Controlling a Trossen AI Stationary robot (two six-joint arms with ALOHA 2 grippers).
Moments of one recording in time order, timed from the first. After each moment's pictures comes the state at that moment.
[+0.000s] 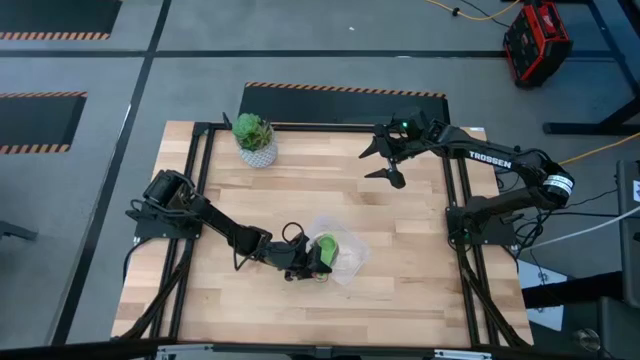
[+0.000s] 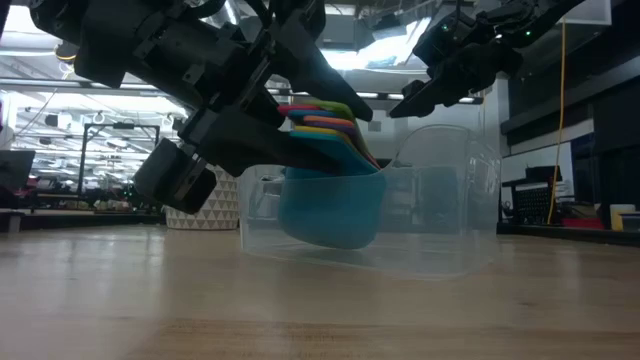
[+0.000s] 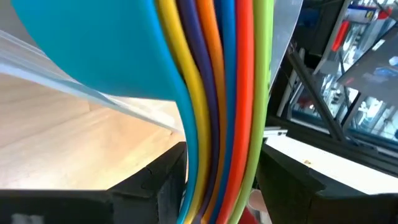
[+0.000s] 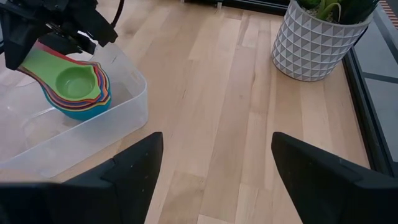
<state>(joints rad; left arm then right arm) -0.39 1.85 0.82 0.64 -0.19 -1.90 -0.61 1.31 0.92 -0.34 -0.66 -0.58</state>
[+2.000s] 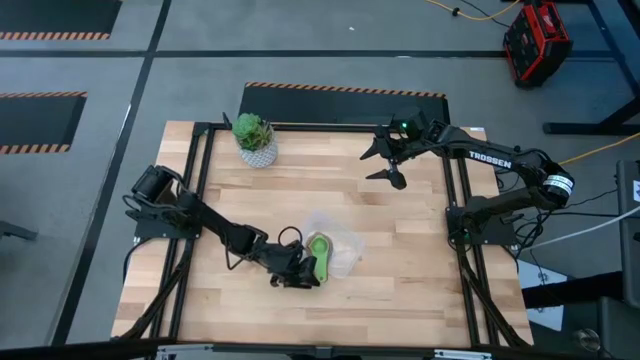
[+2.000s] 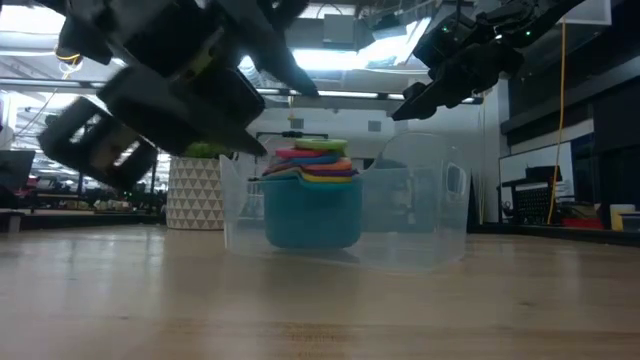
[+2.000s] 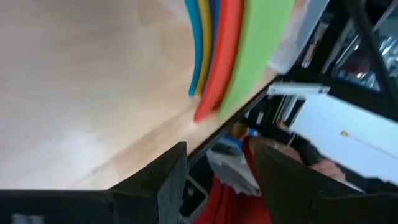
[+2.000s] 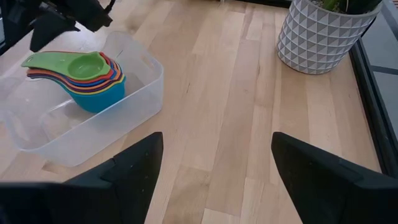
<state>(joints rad) -0.41 1.75 0.82 0.44 0.01 -1.93 -0.61 1.31 0.92 -0.36 -0.66 -0.58</state>
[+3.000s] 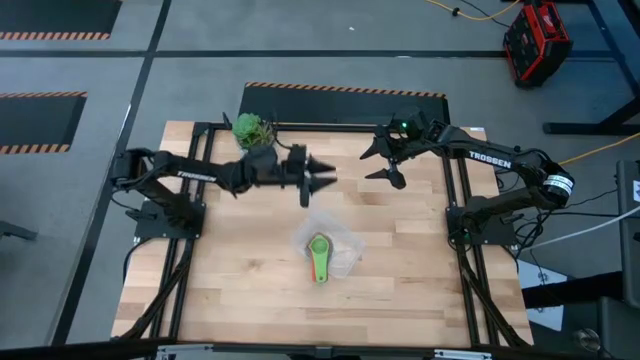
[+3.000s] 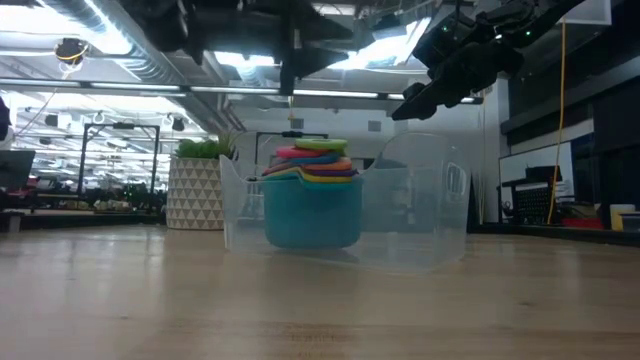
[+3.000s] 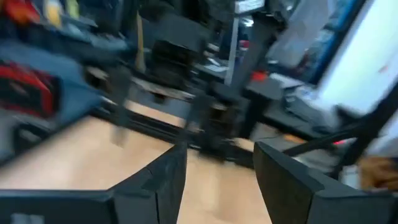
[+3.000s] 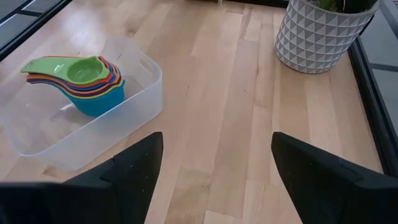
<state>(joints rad) 0.18 1.49 0.82 0.70 0.10 -0.34 -0.61 1.31 0.92 -0.35 -0.66 -0.55</state>
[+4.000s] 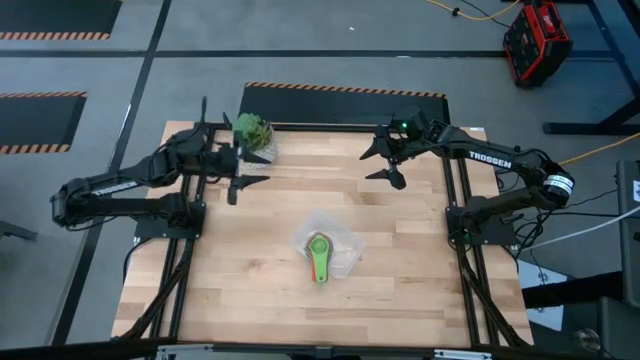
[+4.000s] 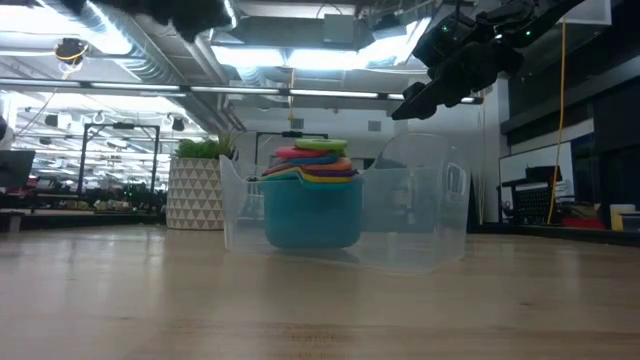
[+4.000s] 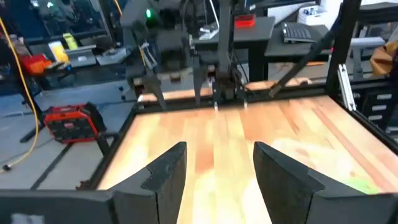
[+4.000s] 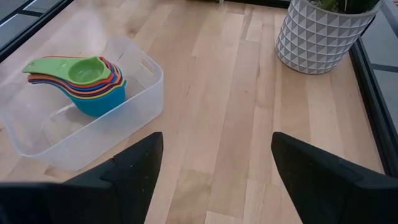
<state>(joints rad) 0.36 0.72 0.70 -0.11 0.31 0.16 -0.61 1.31 0.92 -0.36 -0.67 -0.55</state>
